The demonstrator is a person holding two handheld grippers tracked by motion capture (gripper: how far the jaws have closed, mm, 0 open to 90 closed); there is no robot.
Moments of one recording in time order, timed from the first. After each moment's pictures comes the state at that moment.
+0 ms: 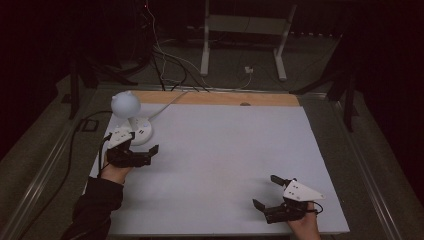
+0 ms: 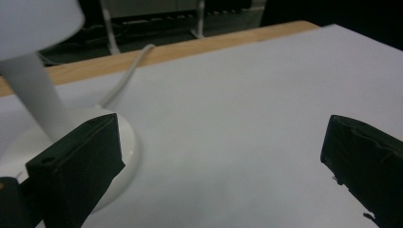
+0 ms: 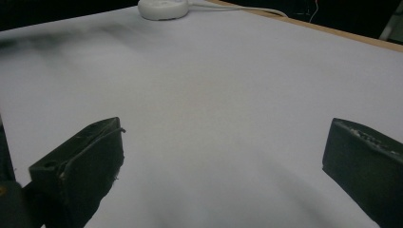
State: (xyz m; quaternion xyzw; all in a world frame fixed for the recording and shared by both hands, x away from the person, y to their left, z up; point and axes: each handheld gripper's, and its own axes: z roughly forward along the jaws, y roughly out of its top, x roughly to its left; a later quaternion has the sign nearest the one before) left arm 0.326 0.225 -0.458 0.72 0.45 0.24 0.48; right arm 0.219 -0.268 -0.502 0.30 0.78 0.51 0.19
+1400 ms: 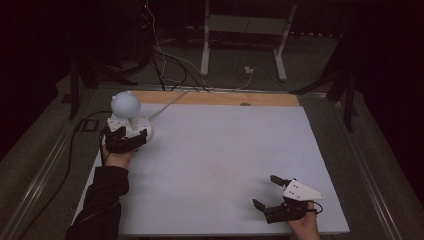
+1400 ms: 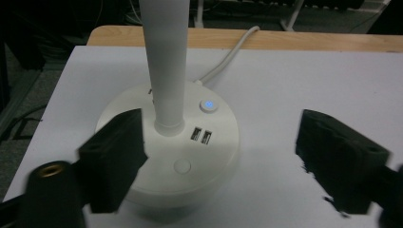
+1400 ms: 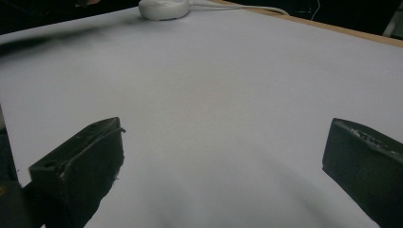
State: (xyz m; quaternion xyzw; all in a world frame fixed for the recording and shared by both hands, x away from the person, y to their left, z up) left arm 0.371 0.237 -0.482 0.64 0.60 0.28 0.39; right arm 0.220 -0.269 -0.503 0.31 0.78 0.51 0.18
